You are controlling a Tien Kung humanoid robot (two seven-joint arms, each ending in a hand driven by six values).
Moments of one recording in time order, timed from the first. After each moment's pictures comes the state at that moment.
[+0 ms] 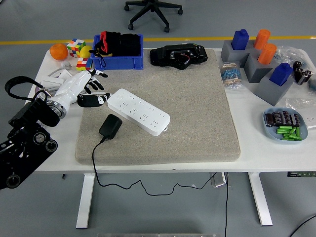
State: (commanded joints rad) left arm -0.57 0.39 -0.83 -1.27 1.67 0.14 0.27; right arm -0.01 -0.30 1.04 0.39 -0.98 -0.09 -0.13
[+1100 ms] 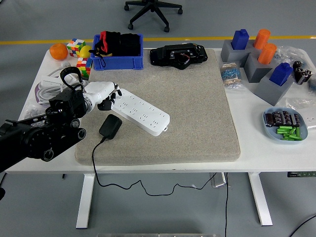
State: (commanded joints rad) left arm -0.89 0.26 -0.37 -0.86 1.65 0.06 0.31; right arm 0.01 -0.32 0.99 0.39 -0.97 -0.09 -0.13
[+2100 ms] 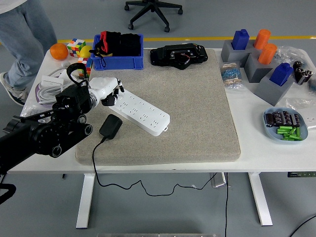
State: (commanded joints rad) left arm -0.88 0.23 -0.49 -0.88 1.74 0.06 0.33; right arm 0.00 -0.32 1.00 0.39 -0.97 -0.09 -0.14
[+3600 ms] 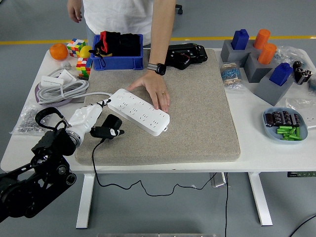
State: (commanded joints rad) left arm -0.40 0.33 -0.77 -1.31 1.92 0.18 0.48; right arm -0.01 -0.30 1.03 0.39 -0.98 -0.09 -0.13
